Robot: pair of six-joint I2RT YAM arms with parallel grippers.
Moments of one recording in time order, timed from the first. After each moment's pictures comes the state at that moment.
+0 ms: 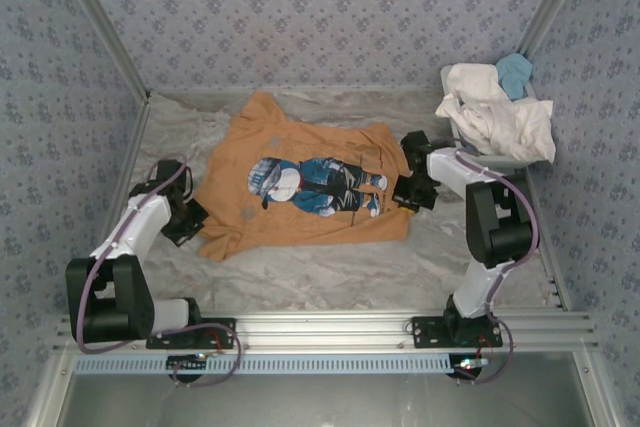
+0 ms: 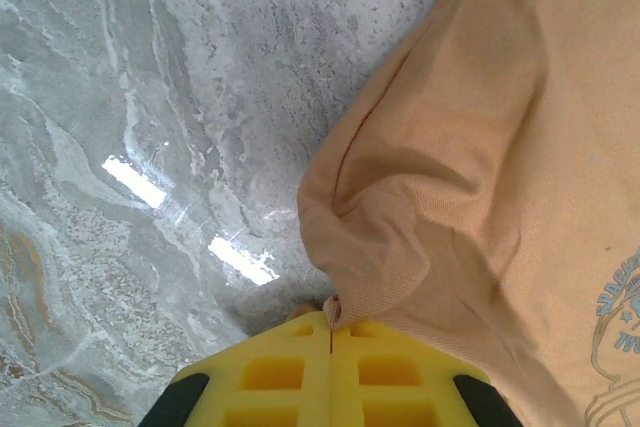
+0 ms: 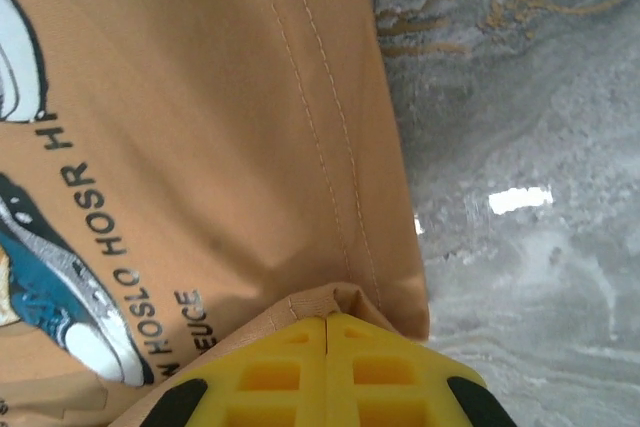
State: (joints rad) left arm 0.03 1.30 0.80 -0.88 -0.01 -0.74; right arm 0.22 1.79 1.16 -0.87 -0.07 0.56
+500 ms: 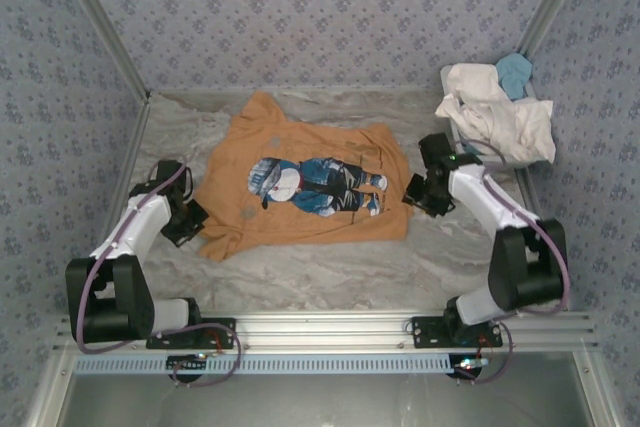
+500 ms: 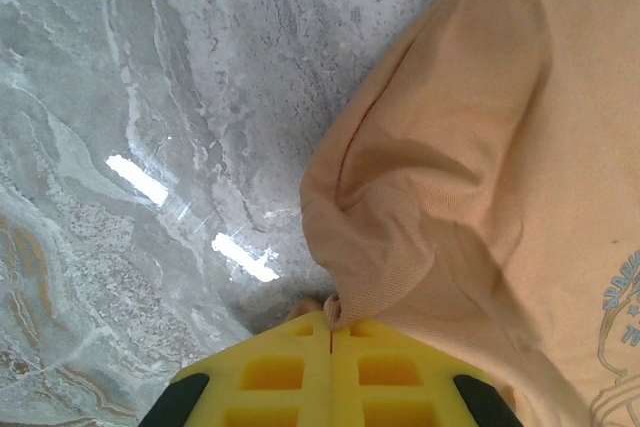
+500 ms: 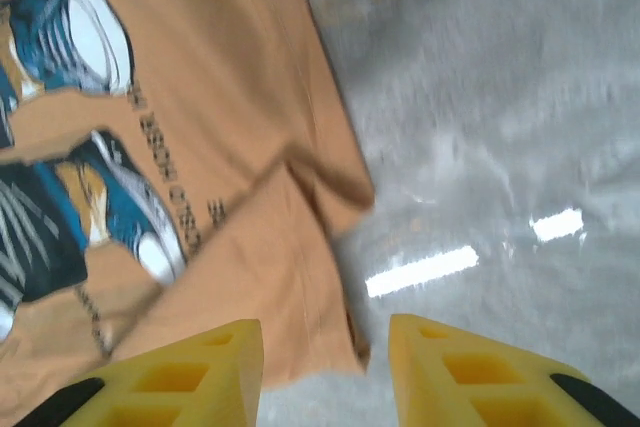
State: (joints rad) left arm 0.03 1.30 0.80 -0.89 0.00 -0.73; right arm 0.21 1.44 1.00 -0.87 -0.09 0.68
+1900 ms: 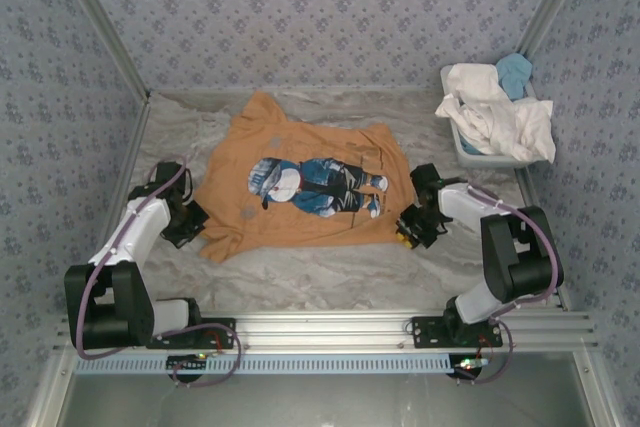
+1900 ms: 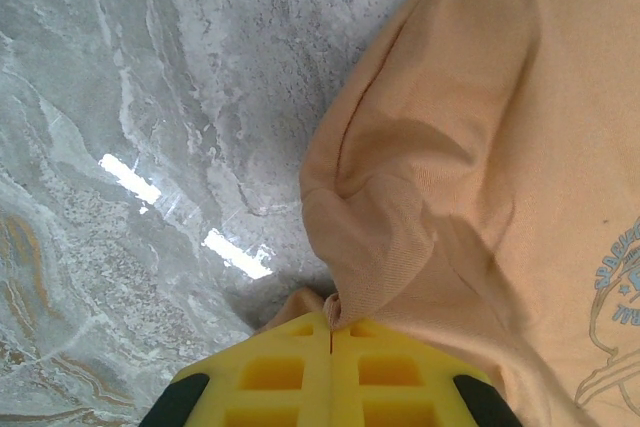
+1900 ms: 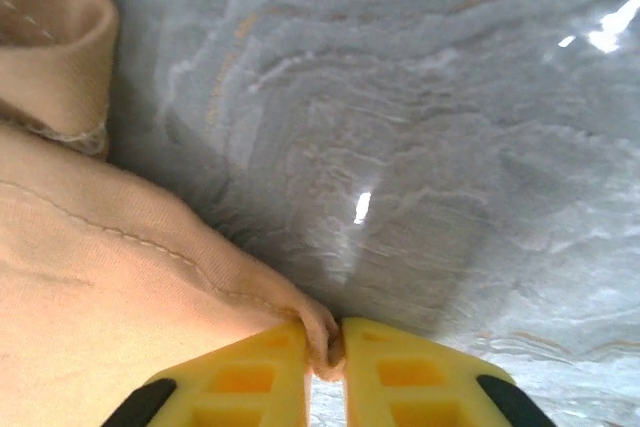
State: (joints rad) left arm 0.03 1.26 0.79 -0.89 0.02 -0.73; right arm 0.23 1.54 0.79 -0.75 -0.25 1.03
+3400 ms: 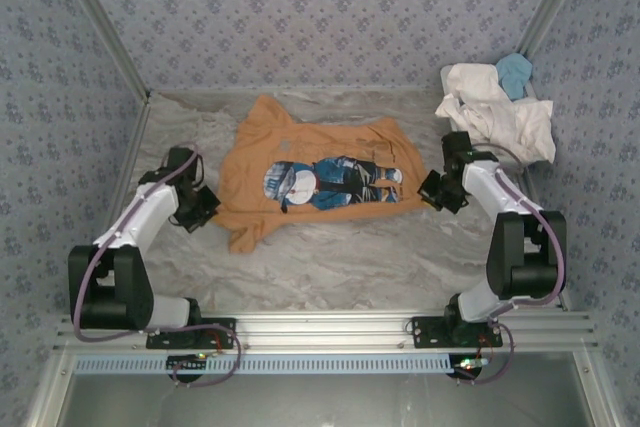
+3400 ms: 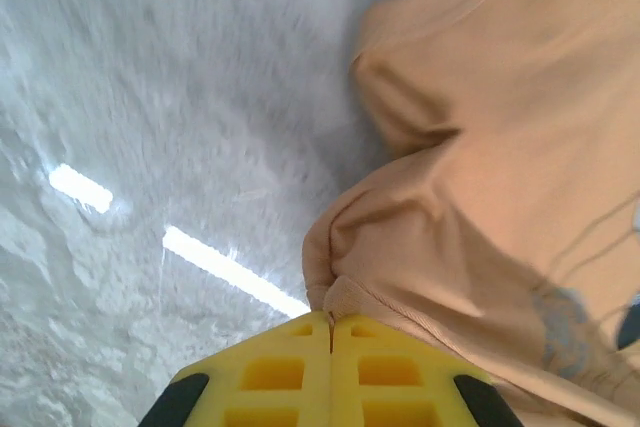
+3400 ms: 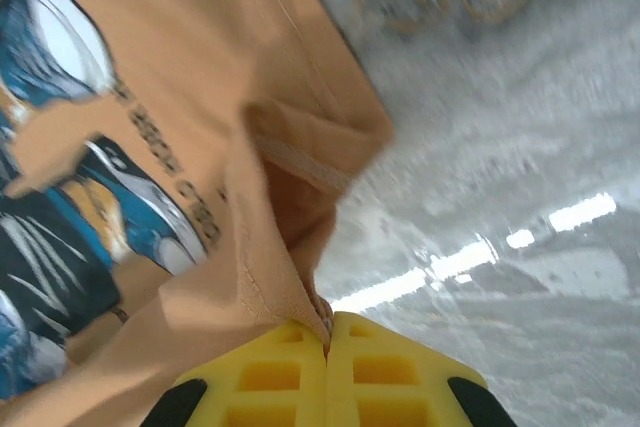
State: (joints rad) left arm -0.05 1.36 0.92 -0.85 0.07 -0.74; right arm 0.03 1.55 1.05 -0.83 -0.15 0.61
